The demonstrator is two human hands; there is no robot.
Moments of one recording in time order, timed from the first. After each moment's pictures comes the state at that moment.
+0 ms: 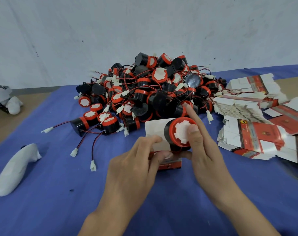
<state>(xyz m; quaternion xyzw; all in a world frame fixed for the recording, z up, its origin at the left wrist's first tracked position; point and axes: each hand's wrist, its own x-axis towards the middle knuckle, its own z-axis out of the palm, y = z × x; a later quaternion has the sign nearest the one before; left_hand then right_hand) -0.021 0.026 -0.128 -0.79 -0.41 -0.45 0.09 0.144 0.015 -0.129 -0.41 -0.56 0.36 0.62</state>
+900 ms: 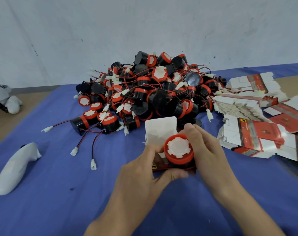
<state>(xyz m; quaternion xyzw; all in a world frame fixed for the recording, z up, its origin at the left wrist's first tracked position) -0.018 0.010 -0.133 -0.79 -0.41 -0.42 -0.18 0.145 0.009 -0.116 -0.45 -0.53 0.41 0.60</state>
